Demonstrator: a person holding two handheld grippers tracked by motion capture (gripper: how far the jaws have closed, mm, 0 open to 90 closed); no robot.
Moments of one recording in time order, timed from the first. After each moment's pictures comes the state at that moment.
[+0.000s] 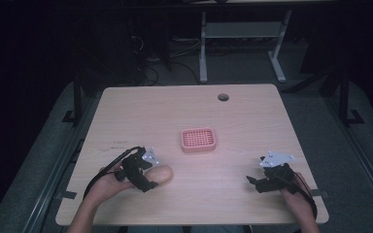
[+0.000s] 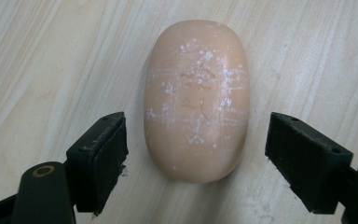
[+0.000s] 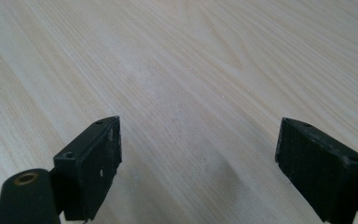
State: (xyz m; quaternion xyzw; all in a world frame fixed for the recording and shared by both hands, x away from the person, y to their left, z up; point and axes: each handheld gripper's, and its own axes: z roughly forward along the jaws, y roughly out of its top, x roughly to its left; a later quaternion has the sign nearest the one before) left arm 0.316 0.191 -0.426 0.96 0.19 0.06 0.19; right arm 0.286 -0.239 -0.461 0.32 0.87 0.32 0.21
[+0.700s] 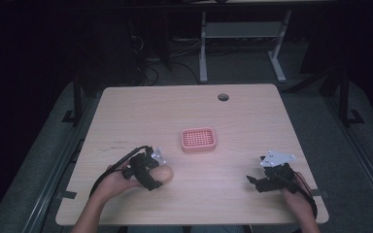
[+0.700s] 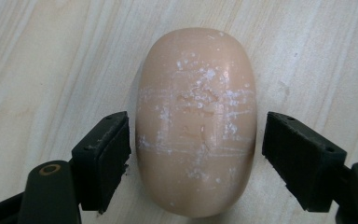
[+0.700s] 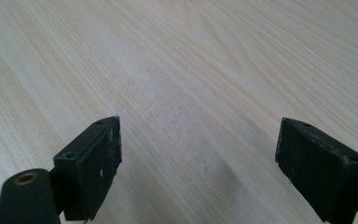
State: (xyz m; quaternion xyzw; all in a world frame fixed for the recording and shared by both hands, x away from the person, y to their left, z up) left arm 0.326 0.176 -0.436 0.97 0.19 0.04 0.17; right arm 0.286 -0.240 -0.460 0.32 0.87 0.32 0.21
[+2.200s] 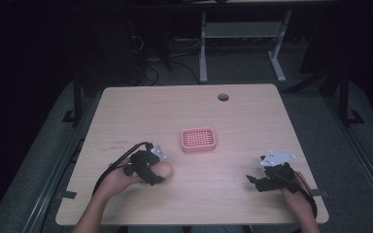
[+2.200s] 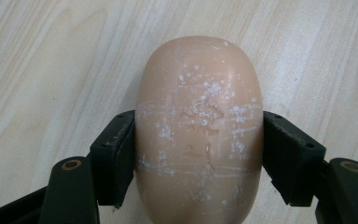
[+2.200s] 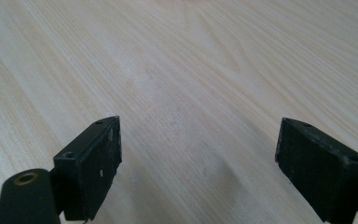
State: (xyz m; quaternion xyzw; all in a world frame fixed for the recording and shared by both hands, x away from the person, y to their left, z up) left arm 0.334 0.175 -0.432 0.96 0.20 0.03 0.19; right arm 0.288 -0.241 -0.460 0.32 0.86 0.33 0.20
